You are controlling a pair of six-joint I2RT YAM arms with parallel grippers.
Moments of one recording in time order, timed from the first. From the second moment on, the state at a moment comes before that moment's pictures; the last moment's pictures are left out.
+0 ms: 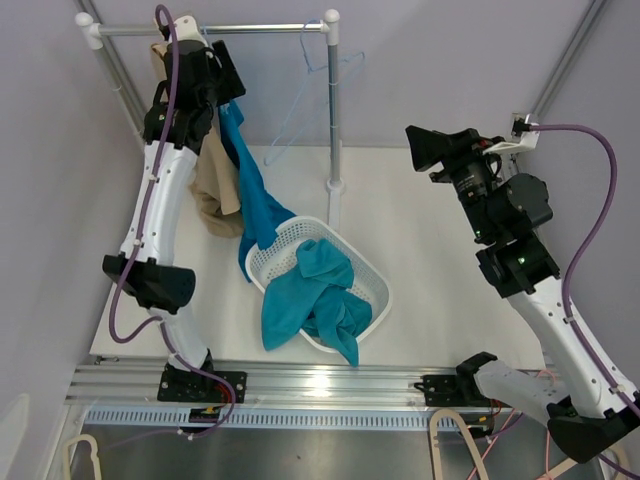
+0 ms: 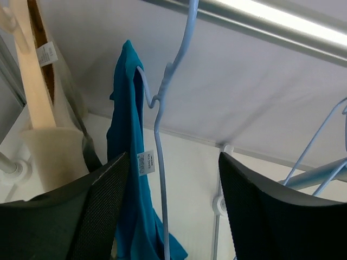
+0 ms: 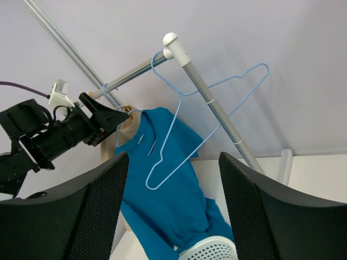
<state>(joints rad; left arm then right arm) -0.21 1.85 2.31 -0.68 -0.28 -0.33 0.49 1.01 1.25 0.07 0.13 0.58</state>
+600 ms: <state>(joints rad) -0.21 1.95 2.32 -0.53 -0.29 -0.31 0.45 0.97 1.16 0.05 0.13 0.57</state>
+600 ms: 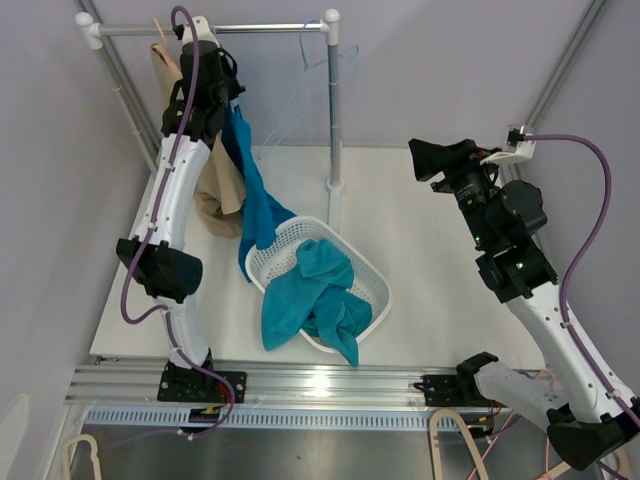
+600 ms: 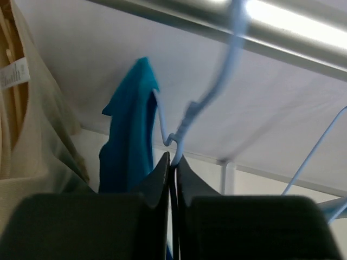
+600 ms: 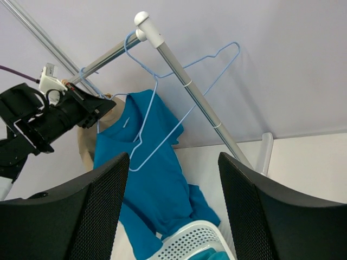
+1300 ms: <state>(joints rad) -0.21 1.77 2.32 -0.49 -0.12 -0.26 0.46 0.95 1.14 0.03 0.07 0.54</state>
